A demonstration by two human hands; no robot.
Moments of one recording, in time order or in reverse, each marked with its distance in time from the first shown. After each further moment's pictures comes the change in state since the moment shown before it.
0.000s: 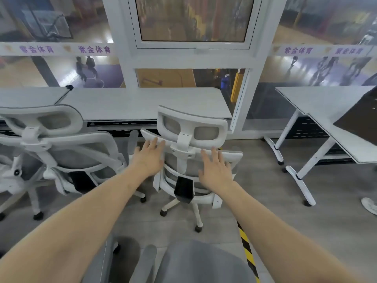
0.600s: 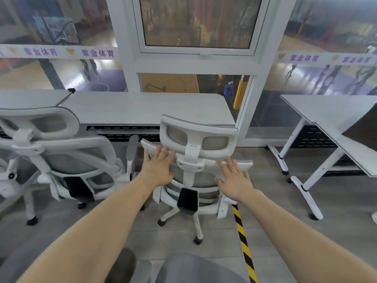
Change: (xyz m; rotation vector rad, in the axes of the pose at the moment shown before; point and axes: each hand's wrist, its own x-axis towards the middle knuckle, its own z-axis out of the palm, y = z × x) left_hand 0.034 0.024 0.030 0.098 -0.042 0.022; right_hand 0.034 0.081 0.016 0.067 -0.106 -0.043
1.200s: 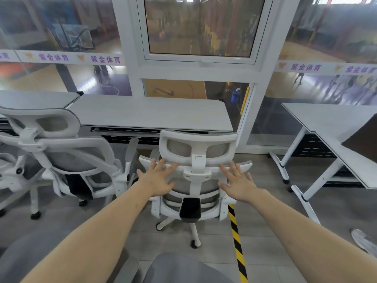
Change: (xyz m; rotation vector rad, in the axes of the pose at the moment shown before) left_hand -0.037 0.052 -0.011 -0.246 -0.148 -0.052; right_hand -0.003 0.073 -0.032 -0.071 -0.158 -0.062
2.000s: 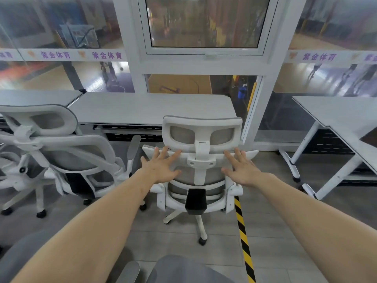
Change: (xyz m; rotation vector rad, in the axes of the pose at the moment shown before) left_hand 0.054 0.001 -0.010 0.024 0.016 -0.026; right_hand 0.060 0.017 -0.014 0.064 0.020 -0.019
